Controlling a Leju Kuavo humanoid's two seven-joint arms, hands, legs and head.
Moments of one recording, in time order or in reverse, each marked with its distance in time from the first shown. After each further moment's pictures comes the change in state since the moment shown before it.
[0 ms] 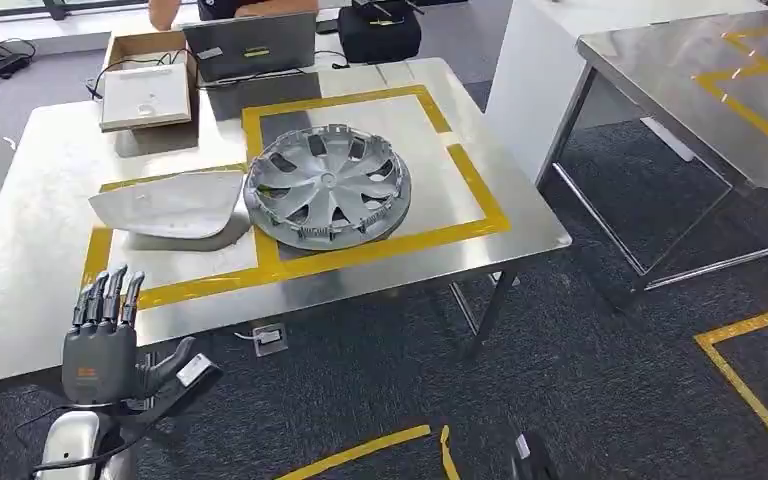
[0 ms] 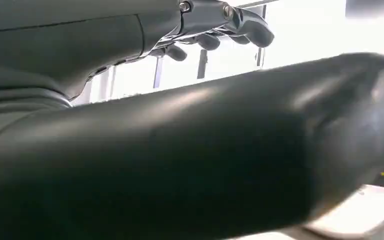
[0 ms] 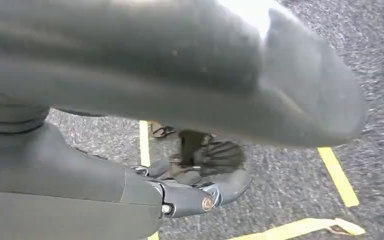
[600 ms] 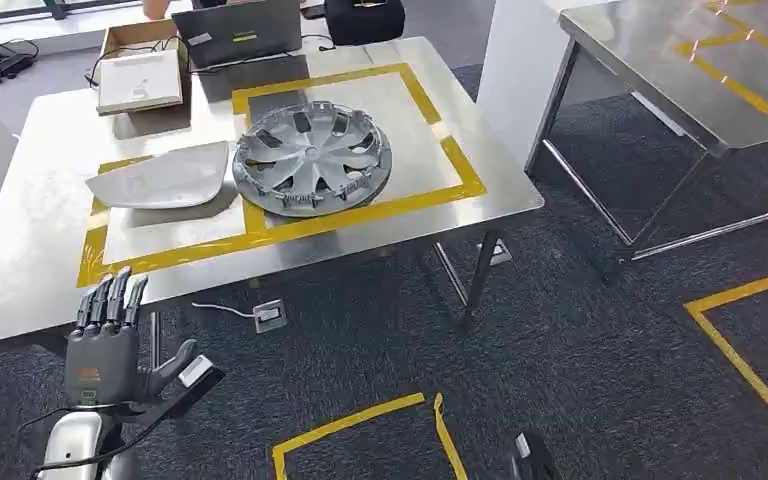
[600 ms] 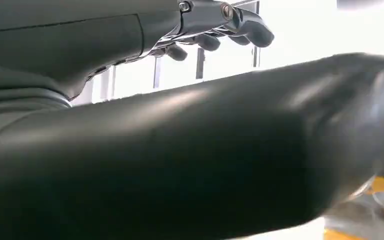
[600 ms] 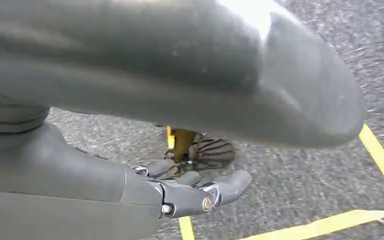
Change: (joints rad) left arm 0.003 0.009 0.014 0.008 -0.002 -0.029 0.021; right arm -0.004 0.013 -0.003 0.001 0.023 -0.009 0.008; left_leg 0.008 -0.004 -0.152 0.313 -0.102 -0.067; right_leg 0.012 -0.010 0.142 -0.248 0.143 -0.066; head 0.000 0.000
